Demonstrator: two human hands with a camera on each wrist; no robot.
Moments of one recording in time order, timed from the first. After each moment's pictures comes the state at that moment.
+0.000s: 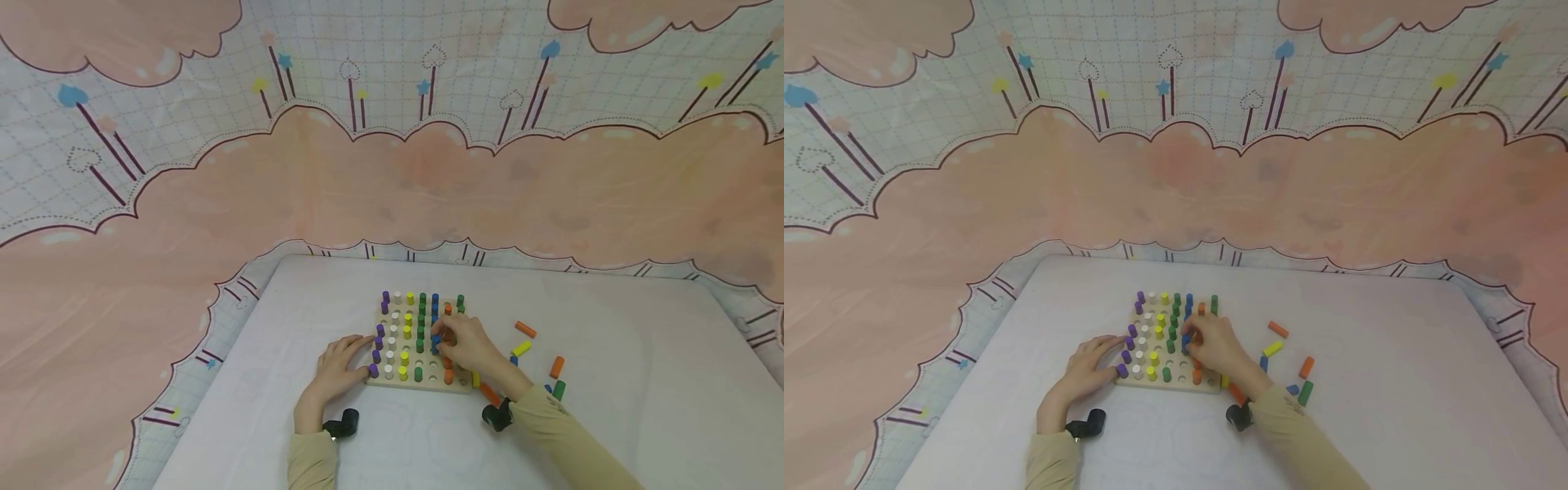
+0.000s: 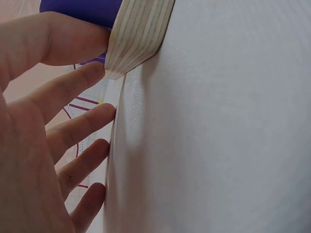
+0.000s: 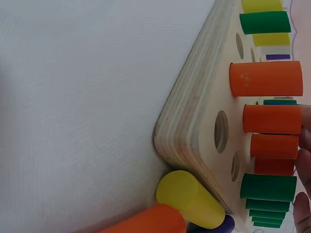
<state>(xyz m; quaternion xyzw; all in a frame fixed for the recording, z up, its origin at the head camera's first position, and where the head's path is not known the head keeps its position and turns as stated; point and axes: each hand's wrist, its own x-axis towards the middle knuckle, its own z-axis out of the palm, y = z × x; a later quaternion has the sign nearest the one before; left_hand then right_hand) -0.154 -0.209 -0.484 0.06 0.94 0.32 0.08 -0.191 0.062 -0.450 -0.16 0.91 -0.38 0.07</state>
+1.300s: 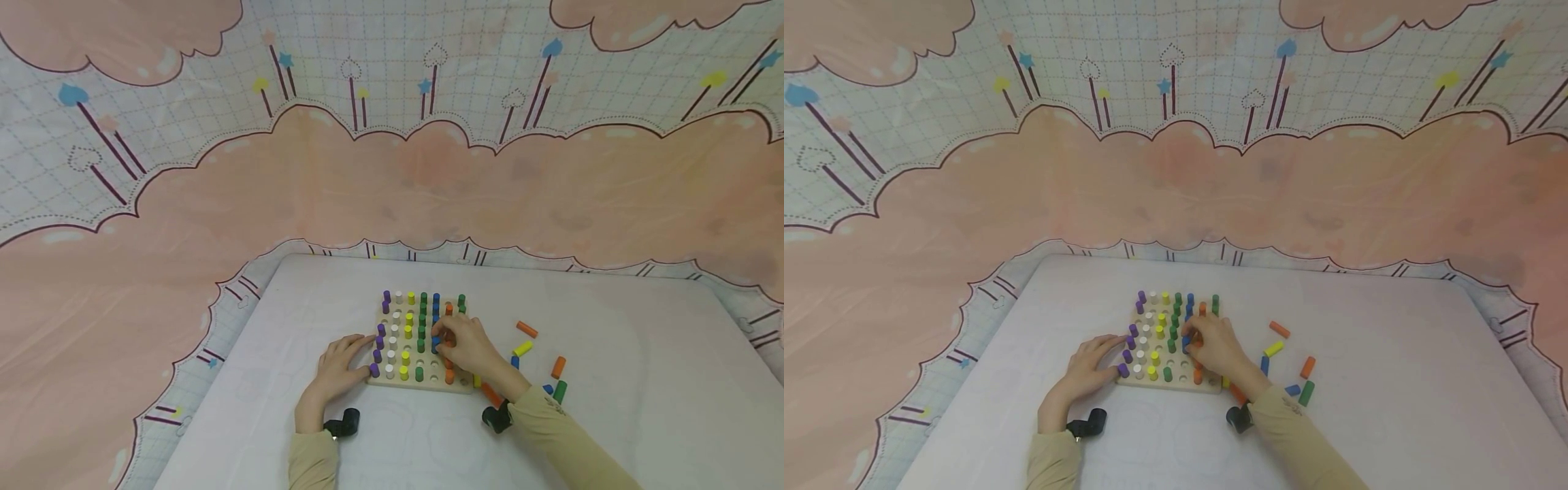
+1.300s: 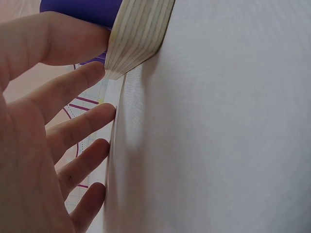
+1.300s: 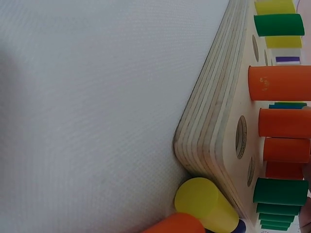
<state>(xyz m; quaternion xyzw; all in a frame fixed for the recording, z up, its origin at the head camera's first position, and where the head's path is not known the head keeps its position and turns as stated) -0.153 -0.208 -0.482 0.06 0.94 0.31 0.08 -0.194 0.059 -0.462 -0.17 0.92 -0.35 0.04</state>
